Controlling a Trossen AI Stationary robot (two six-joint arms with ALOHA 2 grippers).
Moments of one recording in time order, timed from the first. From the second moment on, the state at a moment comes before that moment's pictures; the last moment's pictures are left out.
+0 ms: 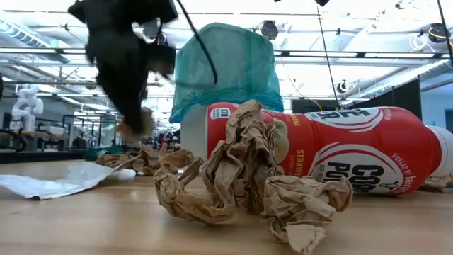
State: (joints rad) left arm -0.12 1.46 0.89 -0.59 0.01 -0.41; right arm -0.13 1.26 1.48 -0.64 0.39 0.37
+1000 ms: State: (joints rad) left arm 0.27 1.23 1.32 -0.42 -0.12 -0.12; right arm -0.13 1.26 1.48 -0.60 0.39 0.38
